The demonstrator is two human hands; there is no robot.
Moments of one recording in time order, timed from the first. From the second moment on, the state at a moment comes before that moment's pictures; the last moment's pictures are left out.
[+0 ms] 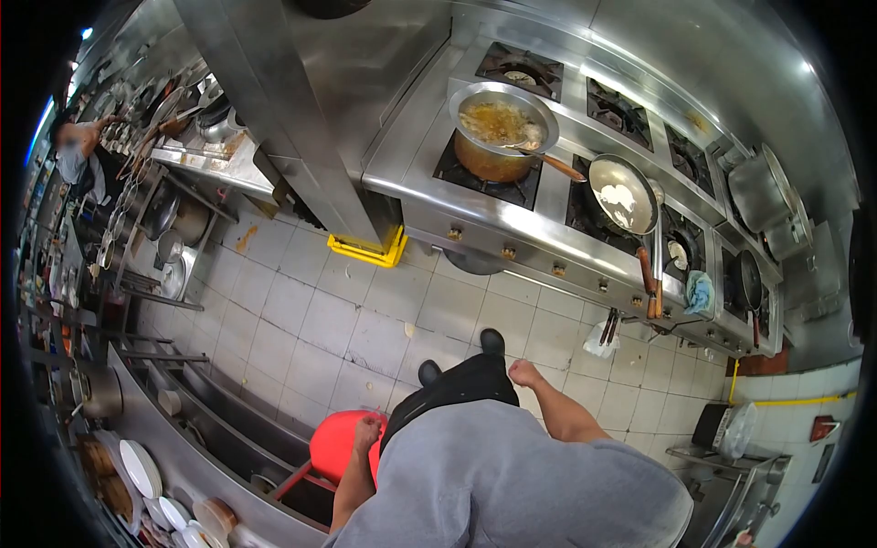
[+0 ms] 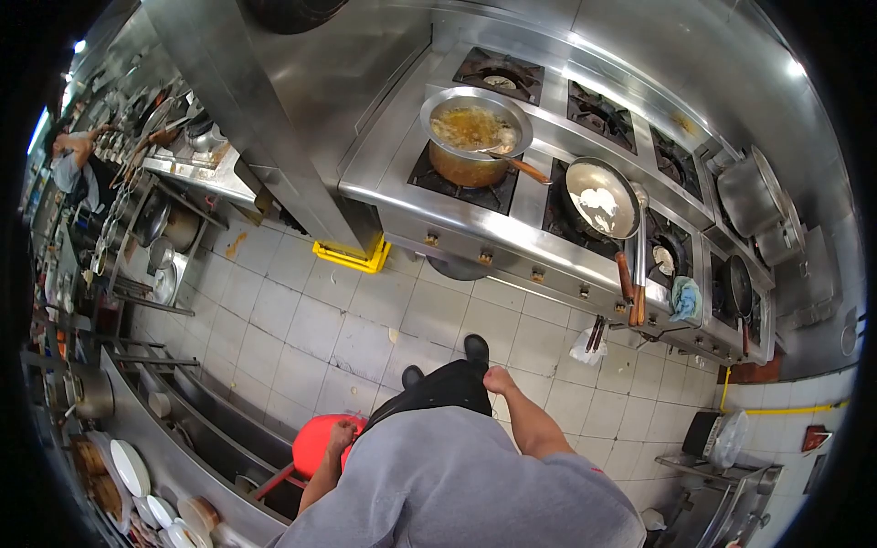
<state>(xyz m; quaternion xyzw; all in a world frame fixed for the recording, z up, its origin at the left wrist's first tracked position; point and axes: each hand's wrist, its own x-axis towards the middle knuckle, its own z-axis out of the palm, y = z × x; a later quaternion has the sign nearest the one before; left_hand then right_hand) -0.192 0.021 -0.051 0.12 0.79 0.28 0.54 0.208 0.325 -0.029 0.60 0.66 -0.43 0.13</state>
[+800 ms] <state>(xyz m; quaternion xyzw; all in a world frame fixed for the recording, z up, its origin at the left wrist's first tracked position) -0.184 0.014 -0.033 0.13 0.78 0.30 0.53 0.199 0.326 -0.028 0.60 0.66 -0.44 0.12</state>
